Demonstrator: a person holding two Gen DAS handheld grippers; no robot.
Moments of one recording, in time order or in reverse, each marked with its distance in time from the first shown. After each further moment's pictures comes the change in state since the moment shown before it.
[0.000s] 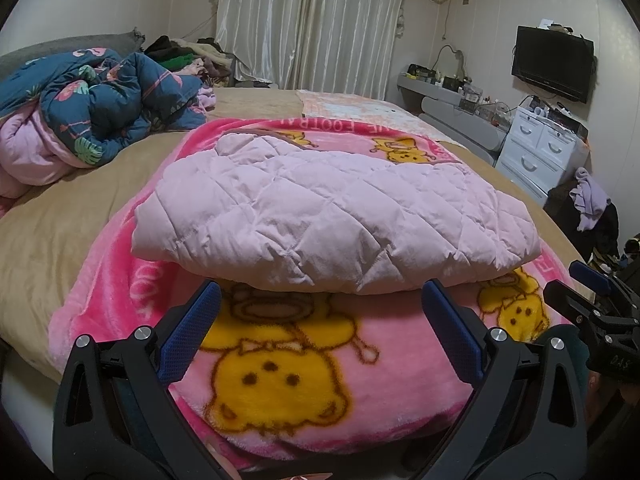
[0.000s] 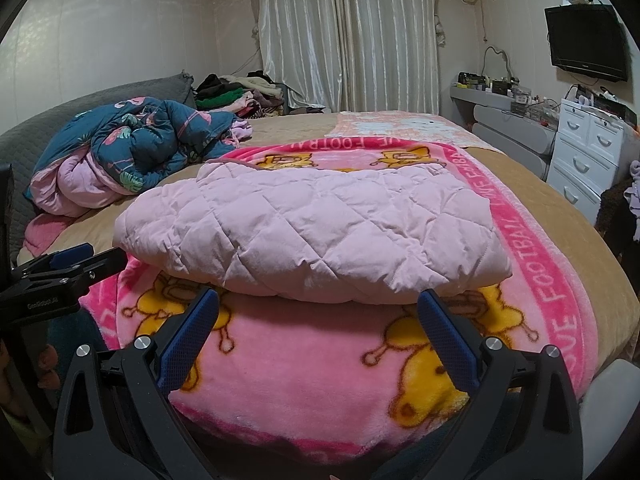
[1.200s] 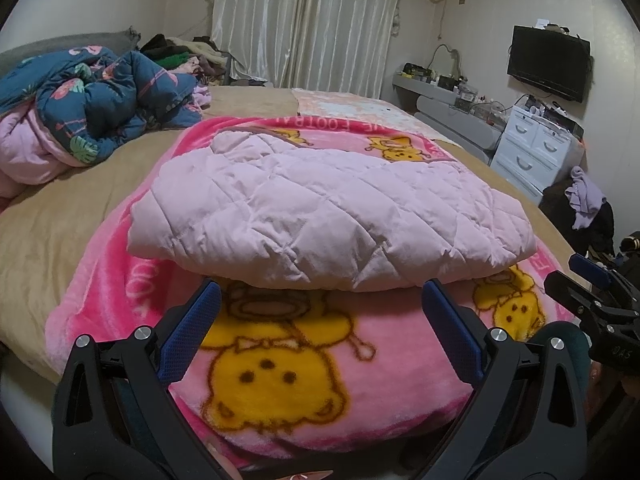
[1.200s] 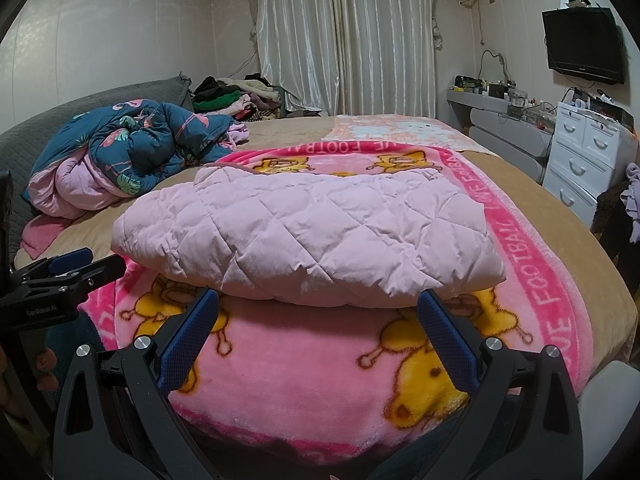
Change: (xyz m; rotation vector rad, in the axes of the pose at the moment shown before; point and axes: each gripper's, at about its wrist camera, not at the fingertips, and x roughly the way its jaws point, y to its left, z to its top) left arm 0.003 0.008 0.000 0.002 0.007 -0.027; right arm -0.001 -0.002 0.001 -0.001 -0.001 -0.003
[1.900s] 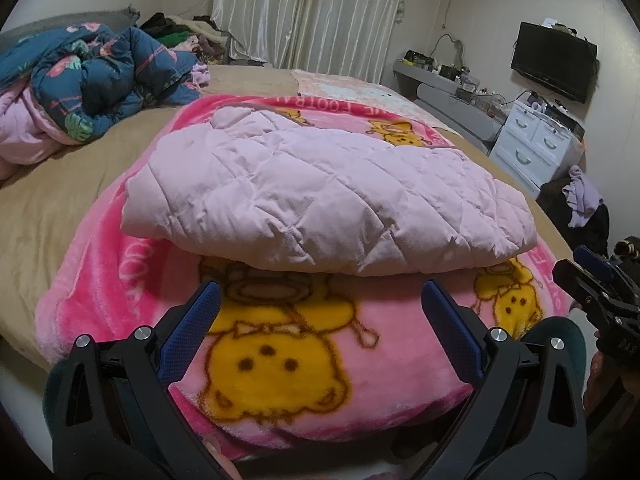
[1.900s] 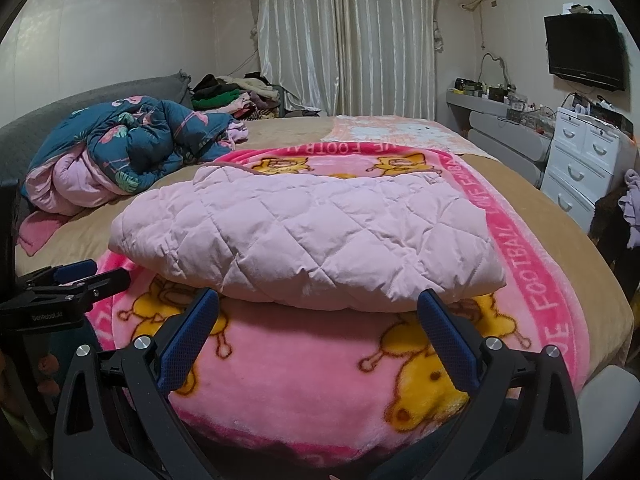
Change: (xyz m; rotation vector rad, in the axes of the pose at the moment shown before) left arm 0.011 0.012 -0.005 -0.033 0.069 -0.036; right arm 0.002 -0.014 0.012 -0.001 -0.001 -0.018
